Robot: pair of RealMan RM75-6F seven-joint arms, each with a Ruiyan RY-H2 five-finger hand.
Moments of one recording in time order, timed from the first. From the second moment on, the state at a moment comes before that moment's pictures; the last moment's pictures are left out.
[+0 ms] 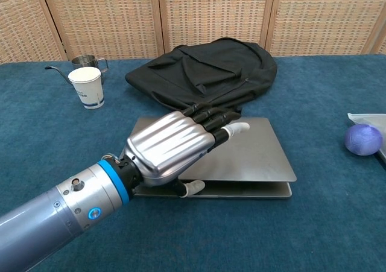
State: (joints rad) left arm -0.69 -1.97 -0.10 -1.23 1.63 1.08 0.58; right arm 0.08 -1.20 0.09 -1.66 -1.55 1.54 -0.06
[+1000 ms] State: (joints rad) left arm -0.74 -1.91 -0.18 -1.30 1.55 1.11 0.62; right arm 0.28 -1.27 -0.06 -1.41 -1.92 1.41 0.15
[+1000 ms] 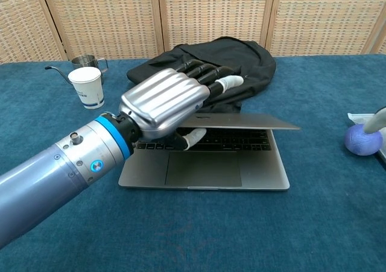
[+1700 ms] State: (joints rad) left arm -0.76 -1.87 -0.19 -1.33 1.51 1.12 0.61; right arm 0.43 -1.44 -0.02 -1.38 -1.87 1.16 -0.18
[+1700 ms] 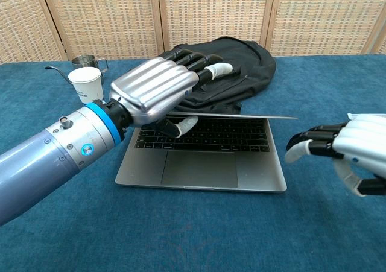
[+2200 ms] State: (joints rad) left arm -0.77 -1.86 -0.18 -1.32 1.51 1.13 0.58; right arm 0.47 -1.54 0.00 -1.47 -1.70 0.98 -0.39
